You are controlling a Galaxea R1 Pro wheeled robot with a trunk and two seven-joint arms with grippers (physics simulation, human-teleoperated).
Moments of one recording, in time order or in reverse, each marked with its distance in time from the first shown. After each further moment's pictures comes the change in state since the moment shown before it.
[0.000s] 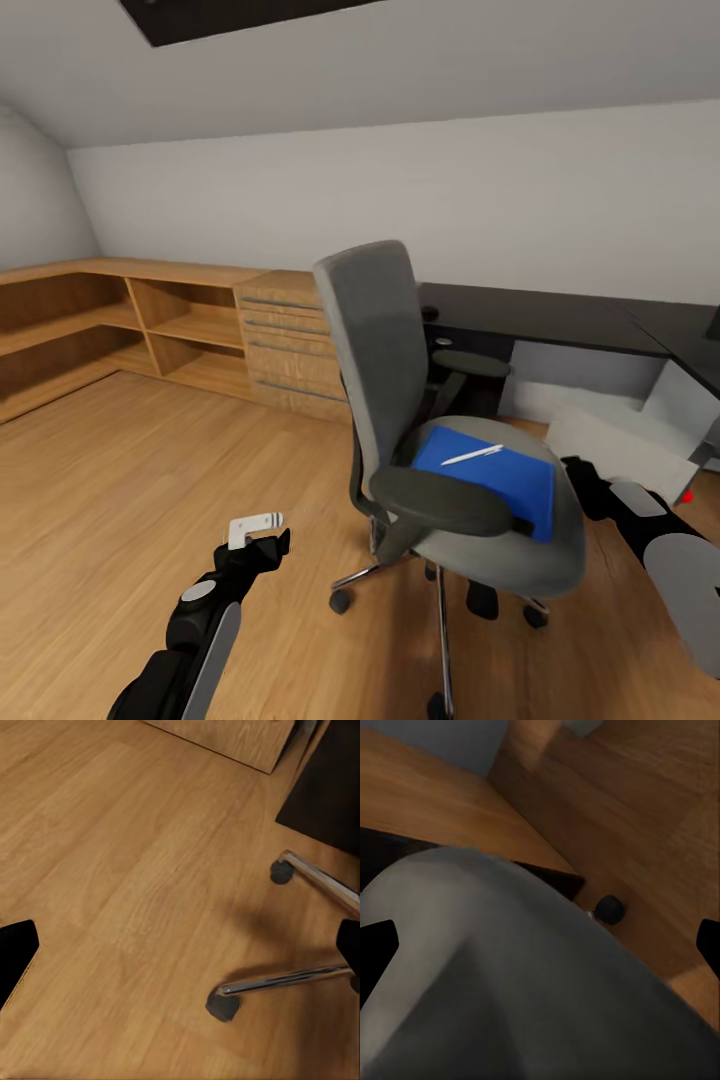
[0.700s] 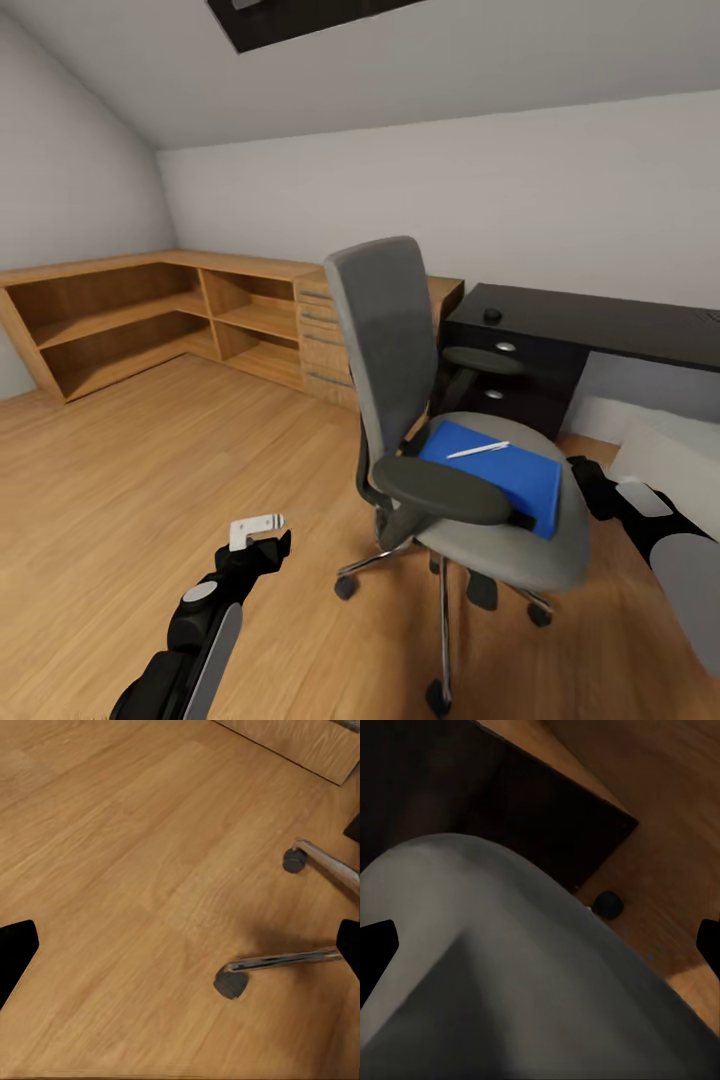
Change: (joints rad) left arm 0.000 -0.001 -0.002 0.009 0.000 0.000 0.000; right arm 0.000 -0.016 0.001 -0.001 0.006 -0.001 0.002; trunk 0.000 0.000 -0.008
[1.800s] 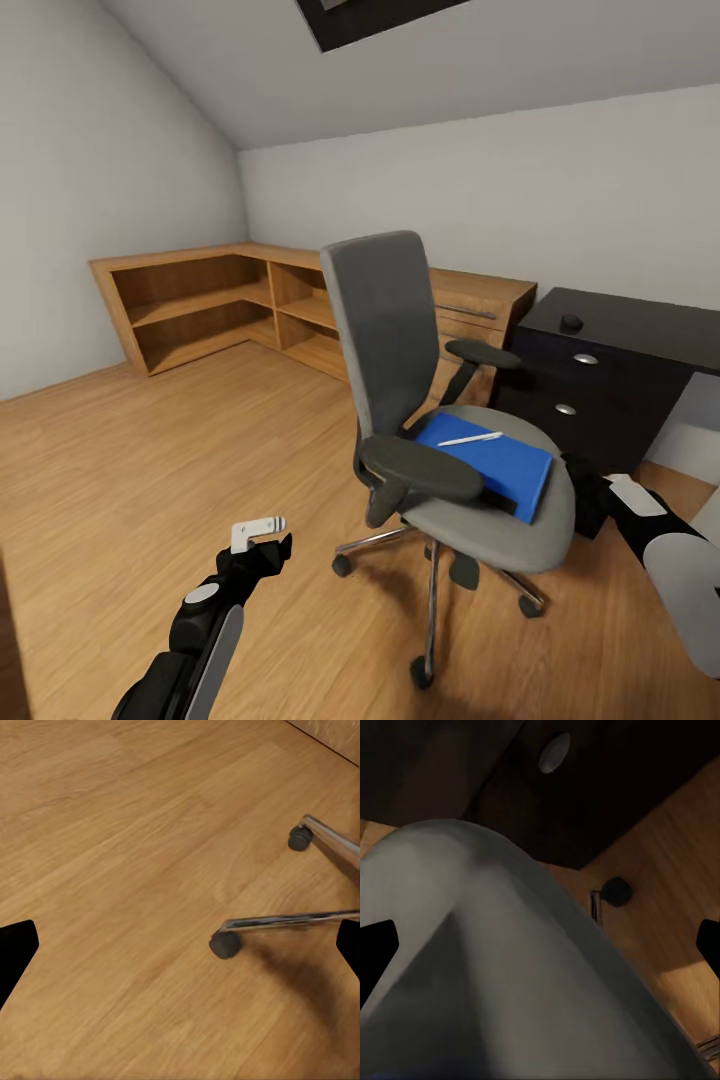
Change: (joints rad) left arm 0.000 0.000 -0.003 0.017 0.000 -0.003 -0.002; right arm 0.000 0.017 -0.001 -0.003 -0.018 -0.009 0.024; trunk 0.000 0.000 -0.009
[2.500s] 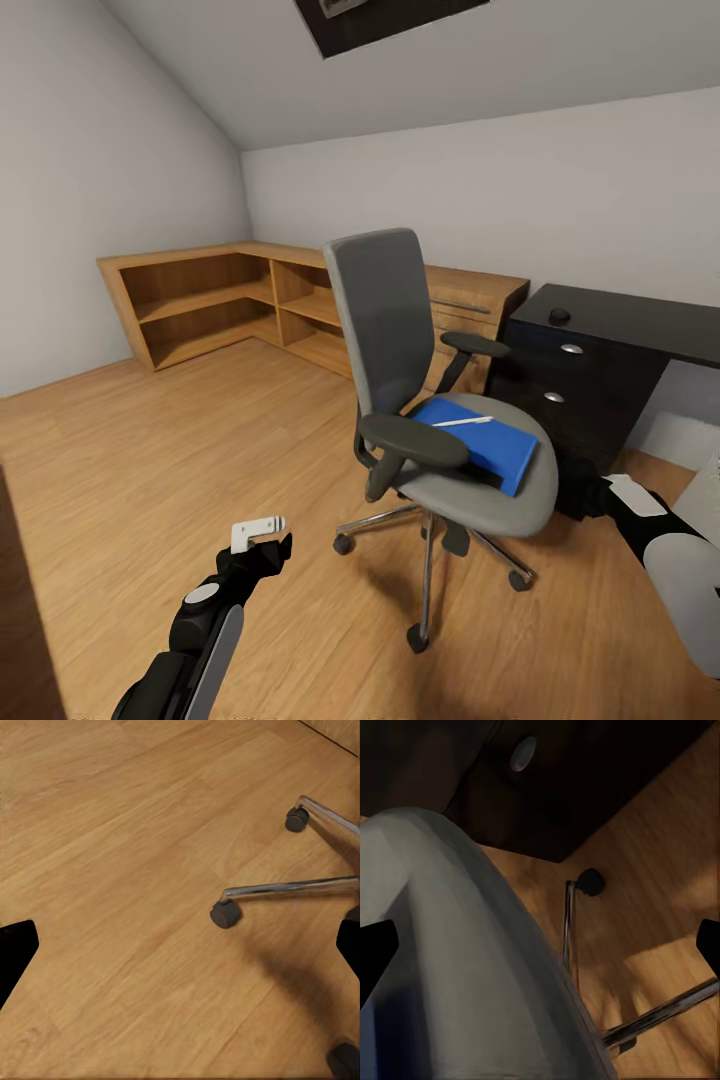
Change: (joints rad) left arm 0.000 0.000 0.000 -0.001 0.000 0.000 0.000; right arm 0.000 -0.001 -0.001 0.002 0.001 0.001 0.000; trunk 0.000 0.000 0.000
